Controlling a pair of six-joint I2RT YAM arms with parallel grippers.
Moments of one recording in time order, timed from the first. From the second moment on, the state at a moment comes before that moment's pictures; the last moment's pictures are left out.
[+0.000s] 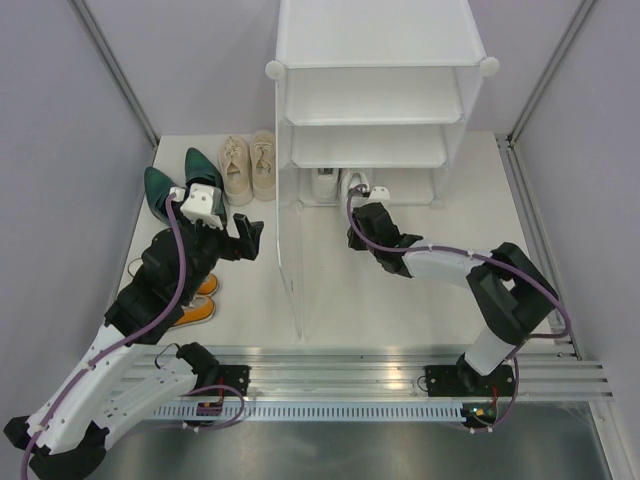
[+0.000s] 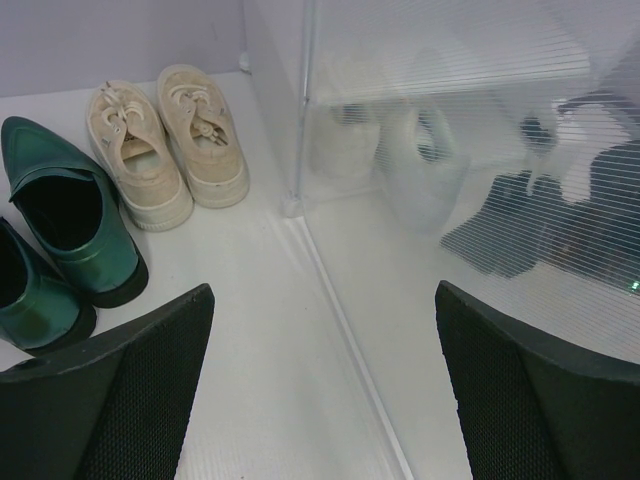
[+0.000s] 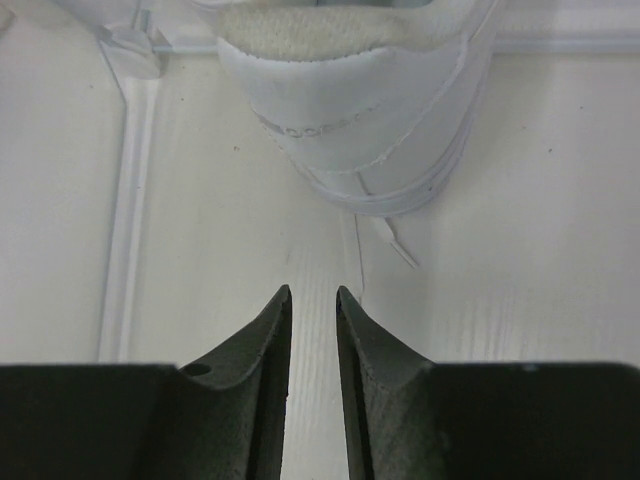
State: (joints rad) left arm -0.65 0.68 0.96 -0.45 -0.32 -0.17; right arm 0.68 1.63 0.88 0.17 0.28 0.53
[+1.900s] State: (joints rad) left arm -0.60 0.76 0.96 -0.45 -0.47 -0.17; right arm 0.52 1.50 0.88 0.13 0.04 0.45
